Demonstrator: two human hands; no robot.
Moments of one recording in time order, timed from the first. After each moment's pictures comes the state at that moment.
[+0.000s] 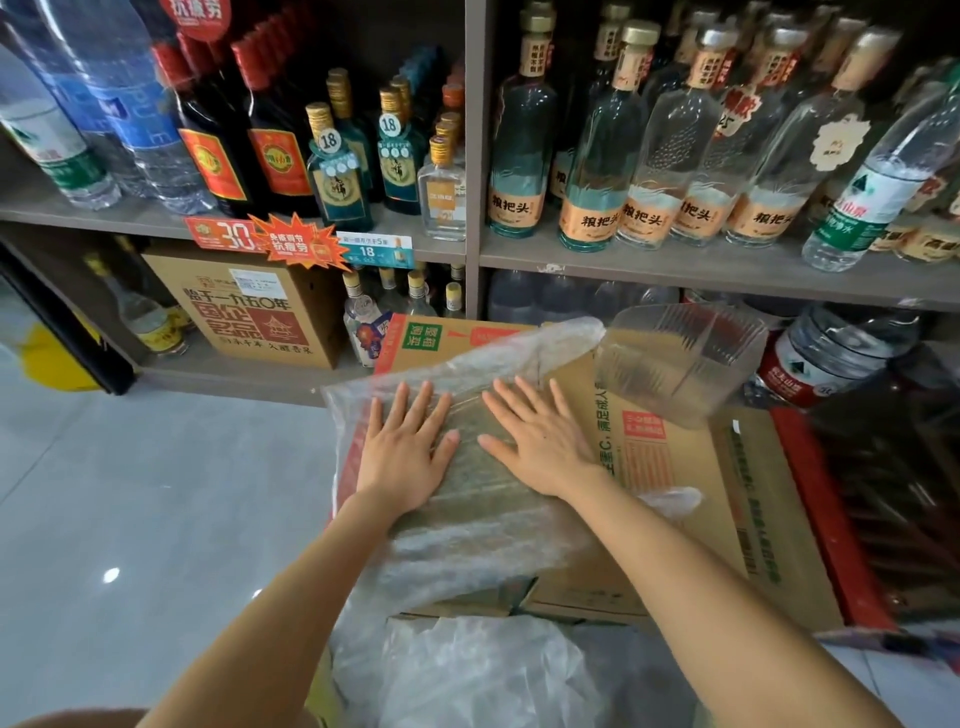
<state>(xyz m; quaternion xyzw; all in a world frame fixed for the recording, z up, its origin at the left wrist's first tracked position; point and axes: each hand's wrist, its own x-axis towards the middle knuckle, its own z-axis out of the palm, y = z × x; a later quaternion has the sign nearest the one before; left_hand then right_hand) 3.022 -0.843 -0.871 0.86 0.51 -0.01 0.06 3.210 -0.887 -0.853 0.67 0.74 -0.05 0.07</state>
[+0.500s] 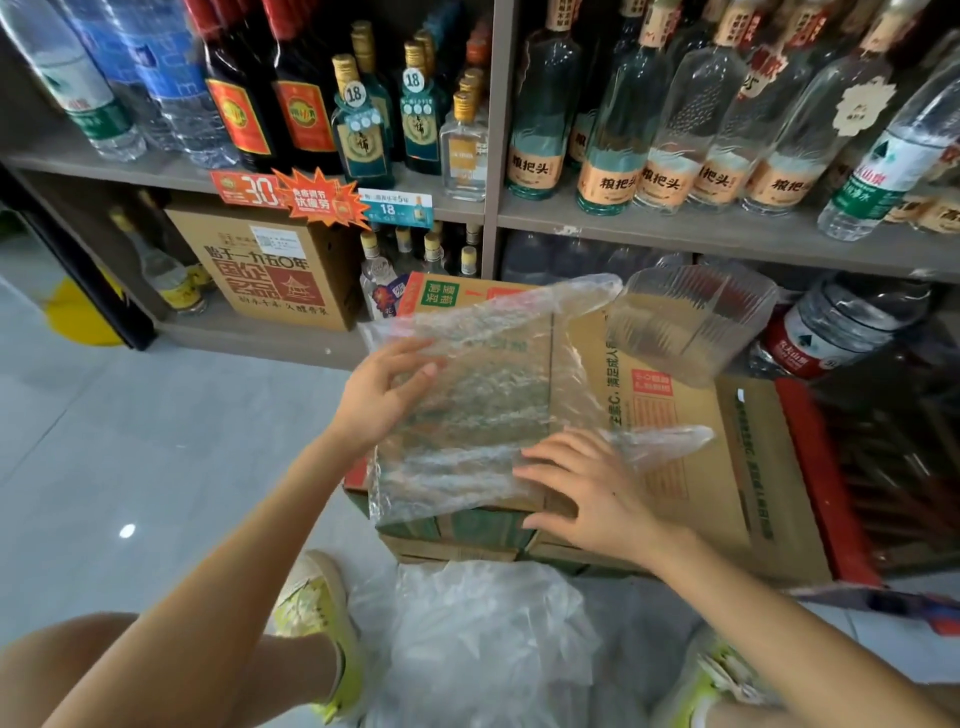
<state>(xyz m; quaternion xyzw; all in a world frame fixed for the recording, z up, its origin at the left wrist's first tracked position) 2.974 -0.863 -0.815 0.74 0.47 0.28 0.40 3.214 -1.003 -0.848 0.53 0.83 -0.05 -0.17</state>
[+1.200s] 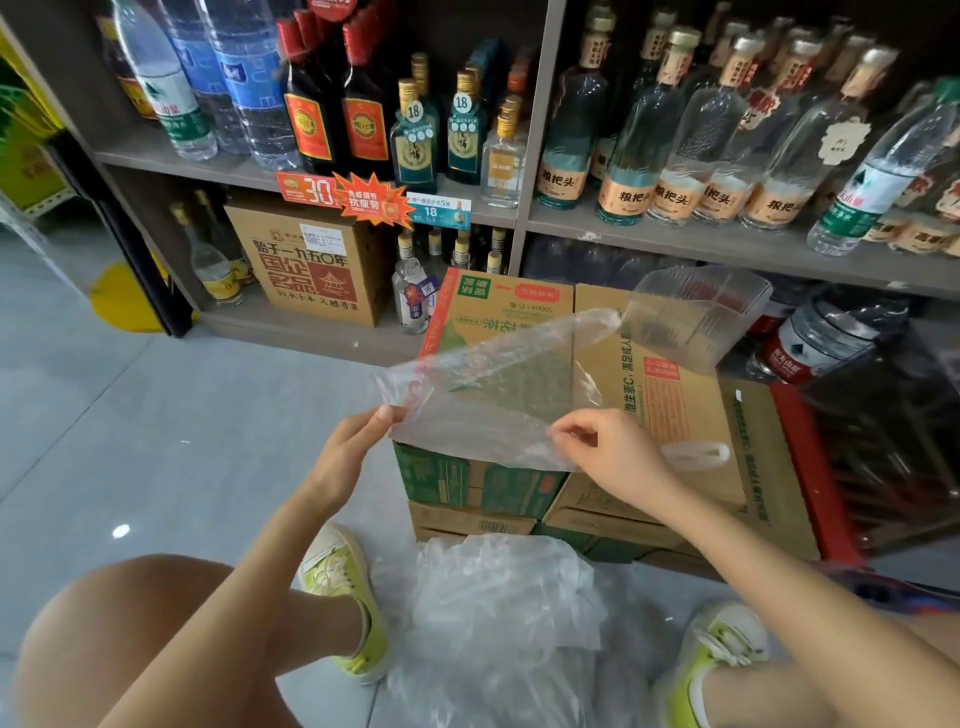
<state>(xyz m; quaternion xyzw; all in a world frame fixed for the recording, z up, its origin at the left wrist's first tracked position) 2.879 -0.950 -0.832 0.62 0.42 0.34 0.57 3.159 -1.031 -0.769 0.69 0.65 -0.23 -0.21</state>
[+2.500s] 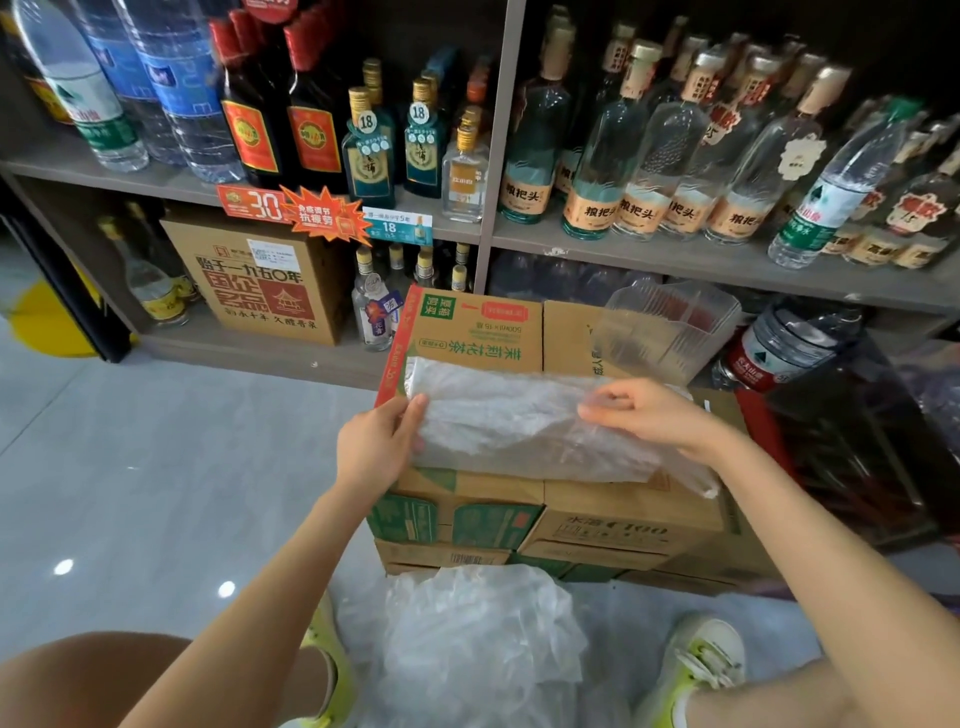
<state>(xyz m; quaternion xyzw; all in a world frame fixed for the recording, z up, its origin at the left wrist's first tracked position) 2.965 -0.903 -0.834 0.74 0.57 0.25 0.25 3.248 -0.979 -0.748 0.73 0.53 -0.41 -0.16</state>
